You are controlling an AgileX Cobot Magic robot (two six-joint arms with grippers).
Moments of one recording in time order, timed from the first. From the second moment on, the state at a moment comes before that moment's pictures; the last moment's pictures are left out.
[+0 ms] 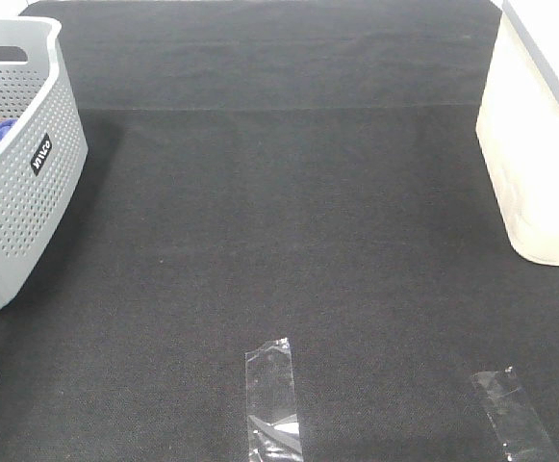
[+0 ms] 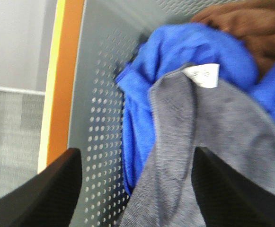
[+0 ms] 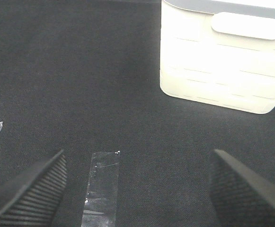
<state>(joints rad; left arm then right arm) 0.04 1.97 -1.79 0.51 1.05 -0.17 0.01 0.00 -0.50 0.07 1.06 -0.10</state>
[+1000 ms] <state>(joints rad) 0.09 2.22 -1.94 0.47 0.89 -0.14 0.01 0.00 -0.50 0.07 1.06 -0.10</state>
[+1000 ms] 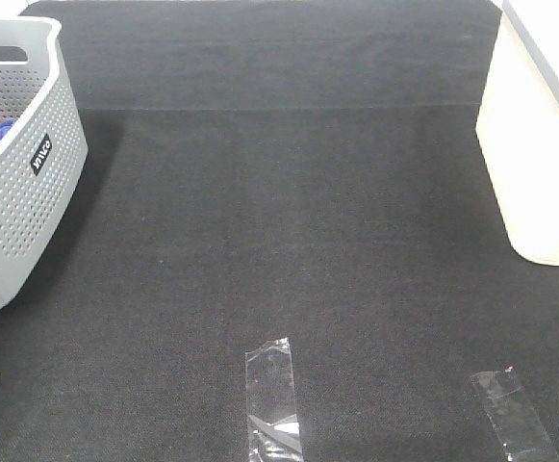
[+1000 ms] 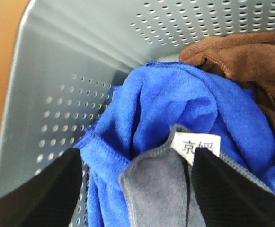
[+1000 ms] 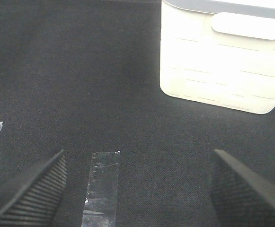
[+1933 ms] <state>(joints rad) 0.09 2.29 -1.97 0.48 0.92 -0.08 0.01 0.00 -0.50 0.07 1.06 -0.10</state>
